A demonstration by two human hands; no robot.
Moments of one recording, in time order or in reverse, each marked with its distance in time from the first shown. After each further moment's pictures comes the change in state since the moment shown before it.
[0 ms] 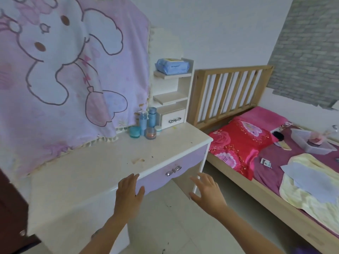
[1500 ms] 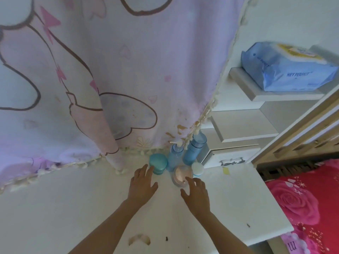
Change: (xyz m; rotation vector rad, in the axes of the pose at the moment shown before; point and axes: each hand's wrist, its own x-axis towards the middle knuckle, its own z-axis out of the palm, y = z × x) left_hand 0.395 -0.090 0.071 0.236 -0.118 -0.366; right_hand 0.452 0.012 0.177 0.095 -0.225 -0.091
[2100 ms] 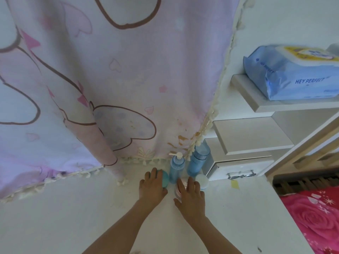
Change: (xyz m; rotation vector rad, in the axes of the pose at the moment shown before) left_hand 0.040 0.034 0.006 0.237 -0.014 -0.051; right_hand 0.040 -0.003 0.021 -0.200 -0.050 -0.152
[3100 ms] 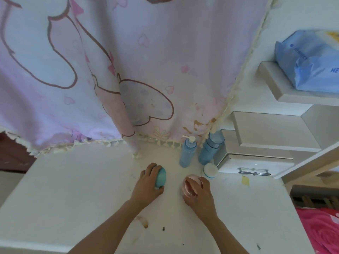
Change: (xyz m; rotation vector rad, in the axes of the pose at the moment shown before) left_hand -0.078 -0.022 0.019 -0.434 0.195 -0.056; right_hand -0.040 0.030 0.001 0.697 0.086 -0.176
